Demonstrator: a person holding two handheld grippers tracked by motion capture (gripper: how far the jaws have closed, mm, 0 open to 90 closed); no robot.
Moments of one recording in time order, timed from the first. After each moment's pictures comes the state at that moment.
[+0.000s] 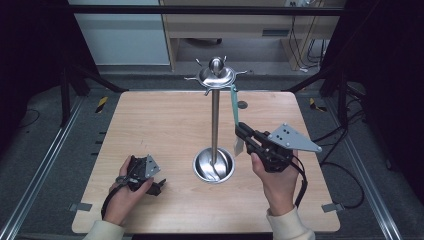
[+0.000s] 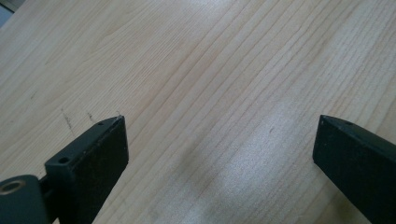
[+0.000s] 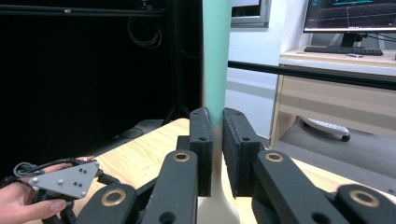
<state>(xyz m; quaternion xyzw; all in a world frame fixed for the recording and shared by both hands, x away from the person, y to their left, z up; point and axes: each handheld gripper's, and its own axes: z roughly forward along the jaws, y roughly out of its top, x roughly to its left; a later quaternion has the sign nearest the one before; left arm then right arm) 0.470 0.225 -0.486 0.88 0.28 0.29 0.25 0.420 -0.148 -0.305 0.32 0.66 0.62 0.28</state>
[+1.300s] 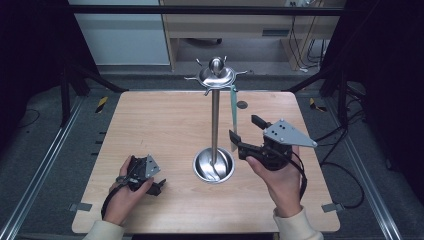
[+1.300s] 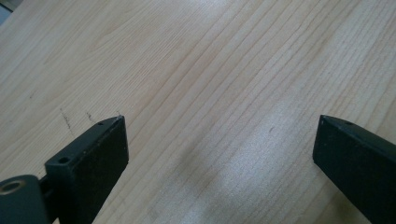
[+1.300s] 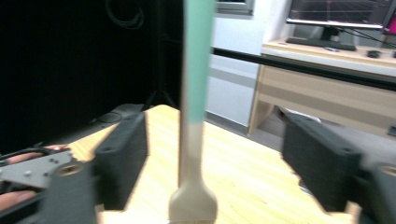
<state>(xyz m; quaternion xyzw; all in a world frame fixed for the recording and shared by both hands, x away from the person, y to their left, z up) 0.470 0.224 -0.486 0.88 0.27 0.29 0.25 0.426 -0.145 -0.298 0.33 0.68 0.57 0.32</state>
